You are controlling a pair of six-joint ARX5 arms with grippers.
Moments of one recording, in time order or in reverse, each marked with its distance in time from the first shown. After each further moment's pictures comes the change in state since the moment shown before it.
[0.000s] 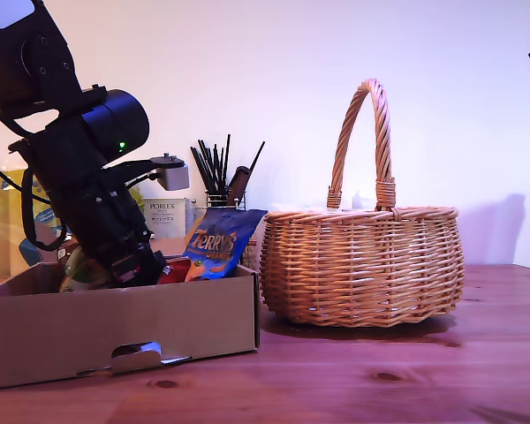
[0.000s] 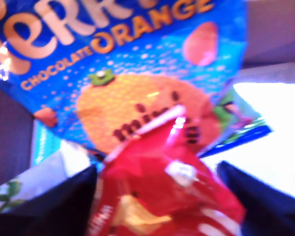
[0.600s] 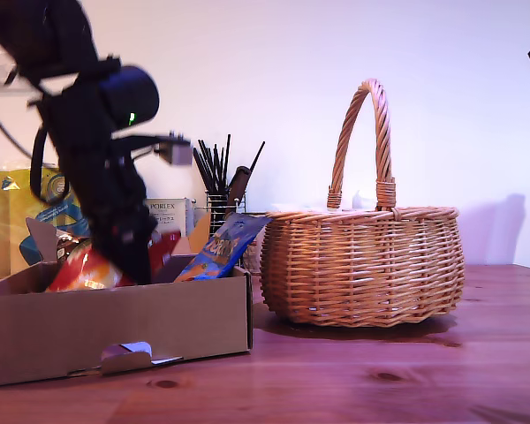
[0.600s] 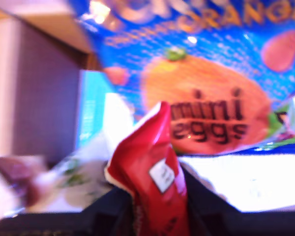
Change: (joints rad) left arm 0.000 -0.008 0.192 -0.259 -0.122 -0.008; right arm 0.000 0.000 0.000 0.003 0.000 0.000
